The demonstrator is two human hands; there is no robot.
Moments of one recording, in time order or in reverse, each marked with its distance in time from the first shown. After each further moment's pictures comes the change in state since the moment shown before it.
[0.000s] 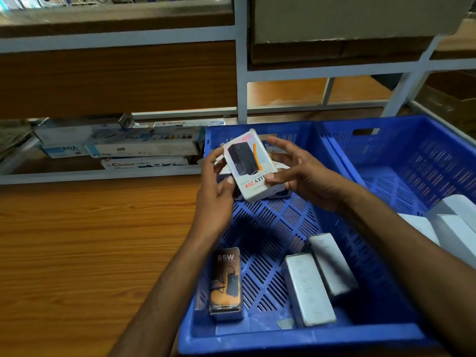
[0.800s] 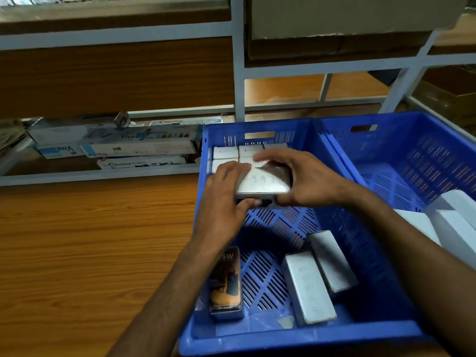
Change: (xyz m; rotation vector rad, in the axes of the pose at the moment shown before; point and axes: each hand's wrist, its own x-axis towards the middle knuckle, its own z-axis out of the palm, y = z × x) left_hand 0.000 -0.014 0.003 0.731 -0.106 0.254; right_hand -0.018 -0.011 0.004 -1.080 -0.021 -0.247
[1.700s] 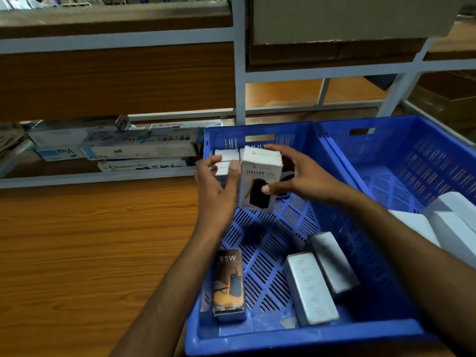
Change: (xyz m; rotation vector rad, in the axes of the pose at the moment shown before) left_hand 0.008 0.006 -0.006 -0.584 0.170 -0.340; right_hand 0.008 0.019 0.015 0.283 0.123 0.251
